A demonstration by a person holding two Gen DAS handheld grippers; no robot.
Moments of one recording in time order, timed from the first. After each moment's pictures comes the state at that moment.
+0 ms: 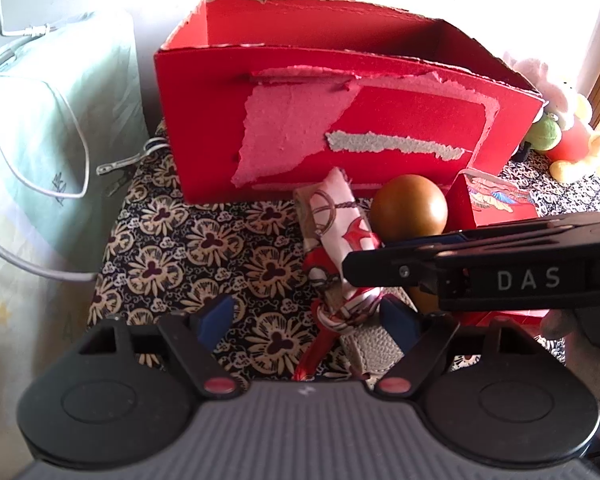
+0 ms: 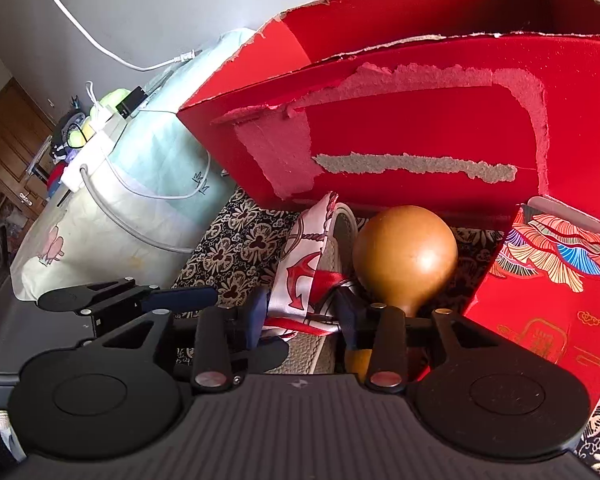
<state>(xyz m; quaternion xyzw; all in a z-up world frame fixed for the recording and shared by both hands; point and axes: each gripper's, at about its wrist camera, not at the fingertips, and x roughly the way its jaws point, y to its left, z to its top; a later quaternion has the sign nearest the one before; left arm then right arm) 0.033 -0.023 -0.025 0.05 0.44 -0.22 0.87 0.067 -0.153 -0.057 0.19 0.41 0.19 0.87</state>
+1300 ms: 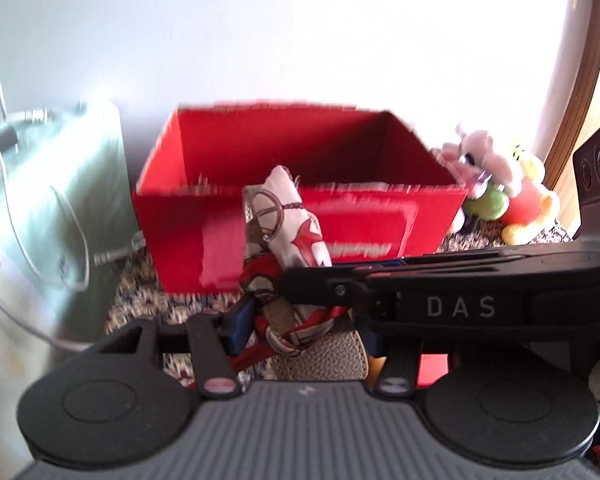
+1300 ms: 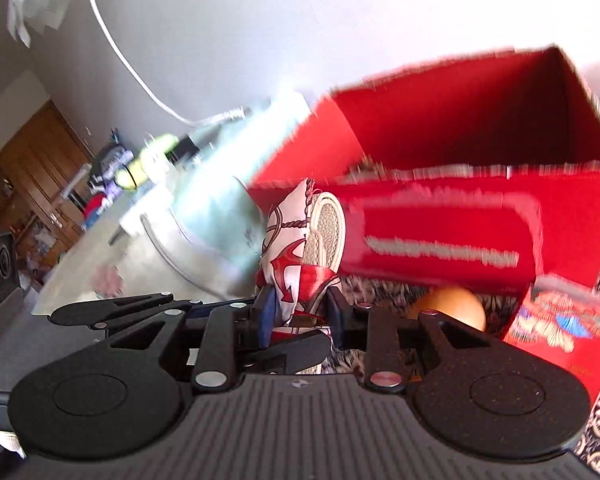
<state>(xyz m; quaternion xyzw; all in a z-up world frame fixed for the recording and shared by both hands) 0.003 -0.048 0.049 0.05 0.34 -0.24 0.91 0.048 -0.158 0.007 0.20 0.32 0.22 0.90</state>
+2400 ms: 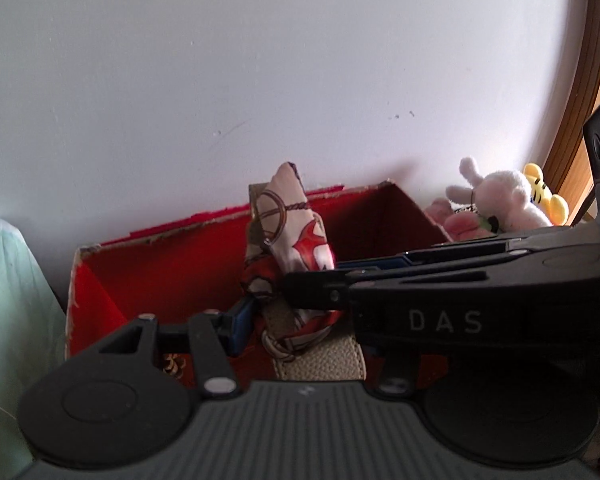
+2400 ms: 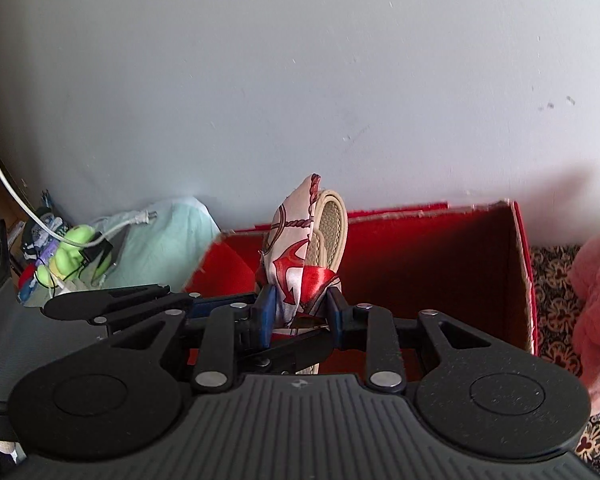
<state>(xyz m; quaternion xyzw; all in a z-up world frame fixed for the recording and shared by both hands) 0.177 -0.133 0.064 0.11 0.34 -0.32 0.88 0.189 -0.209 0.021 0.20 0.32 0.11 0.92</state>
